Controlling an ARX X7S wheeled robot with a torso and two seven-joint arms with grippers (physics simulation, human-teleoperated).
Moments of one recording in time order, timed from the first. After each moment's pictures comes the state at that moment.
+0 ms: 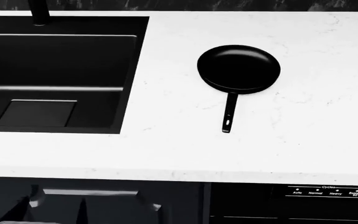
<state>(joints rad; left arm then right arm) -0.07 -0.18 0.23 0.14 -0.20 -0.18 -0.25 0.04 0.19 -0.18 -0.13 0.14 0.12 0.23</state>
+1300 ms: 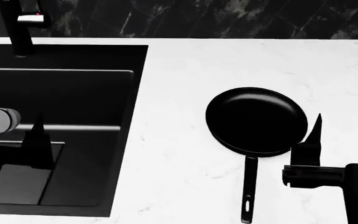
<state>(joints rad) -0.57 -0.38 0.12 0.41 -0.46 -0.98 -0.29 0.39 0.49 0.18 -0.65 0.45 0.97 0.20</state>
